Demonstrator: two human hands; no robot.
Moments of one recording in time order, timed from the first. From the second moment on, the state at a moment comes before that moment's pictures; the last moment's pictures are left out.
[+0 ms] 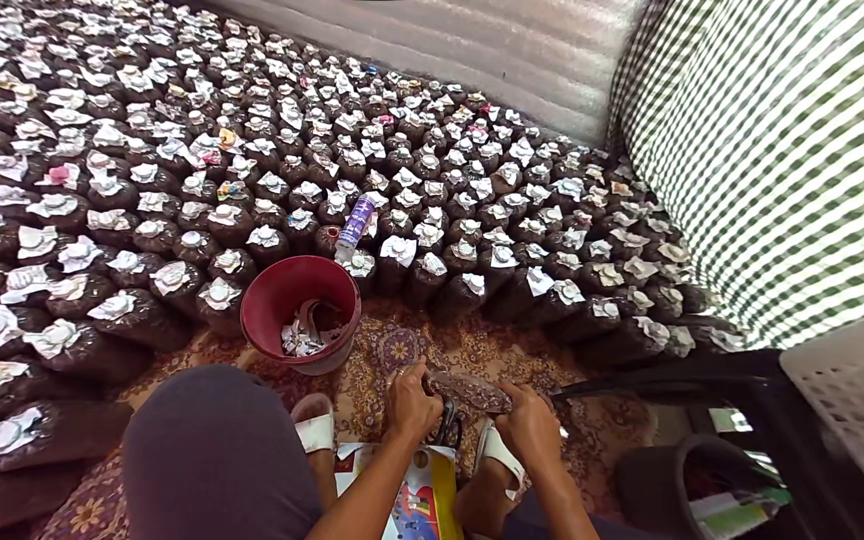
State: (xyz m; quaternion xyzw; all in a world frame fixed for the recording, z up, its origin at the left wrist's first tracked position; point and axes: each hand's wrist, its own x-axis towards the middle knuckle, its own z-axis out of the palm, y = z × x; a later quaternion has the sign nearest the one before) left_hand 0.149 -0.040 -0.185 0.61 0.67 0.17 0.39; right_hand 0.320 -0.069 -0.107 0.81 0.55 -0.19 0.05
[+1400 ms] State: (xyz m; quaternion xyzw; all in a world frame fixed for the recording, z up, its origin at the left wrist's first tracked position) left_hand 0.120 -0.090 -0.177 0.77 0.46 -0.09 0.43; right_hand 0.402 -0.125 -0.194 0.70 0.43 -0.56 -0.06
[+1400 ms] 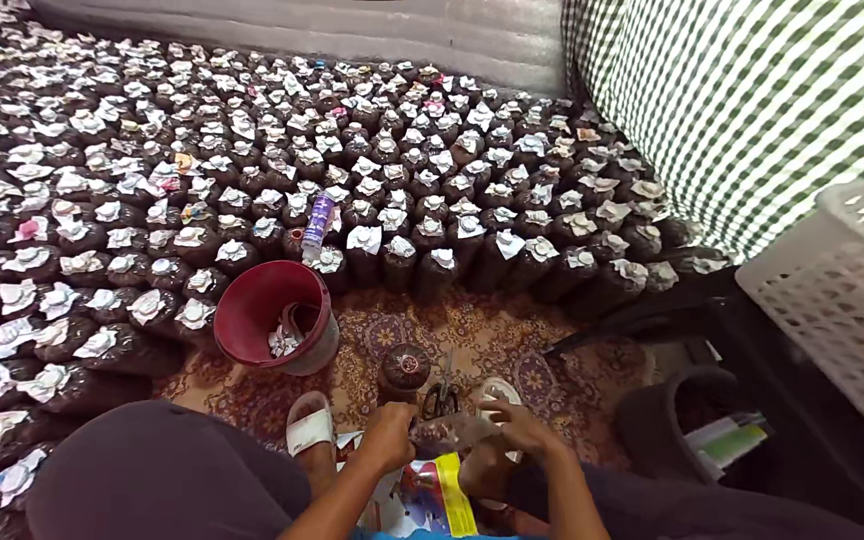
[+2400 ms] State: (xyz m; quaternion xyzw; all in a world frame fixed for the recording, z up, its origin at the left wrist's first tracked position) left_hand 0.102 -0.048 -0.245 0.63 0.66 0.00 0.42; right_hand 0.247 -0.052 -0.165 0.76 0.57 -0.30 0.00
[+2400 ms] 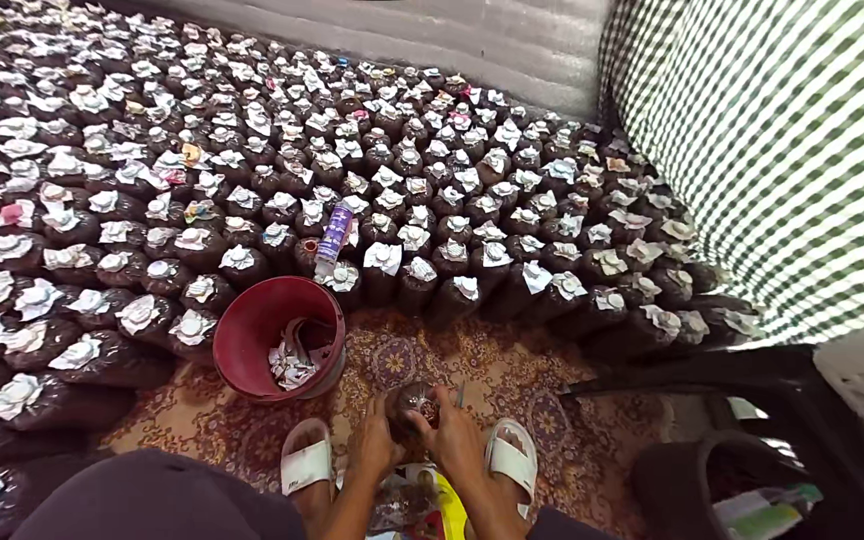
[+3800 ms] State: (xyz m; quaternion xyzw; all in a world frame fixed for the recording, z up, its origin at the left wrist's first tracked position) left_hand 0.129 -0.057 -0.242 0.56 0.64 0.16 0.50; right_hand 0.269 0.002 -0.101 0.65 0.71 -0.25 0.04
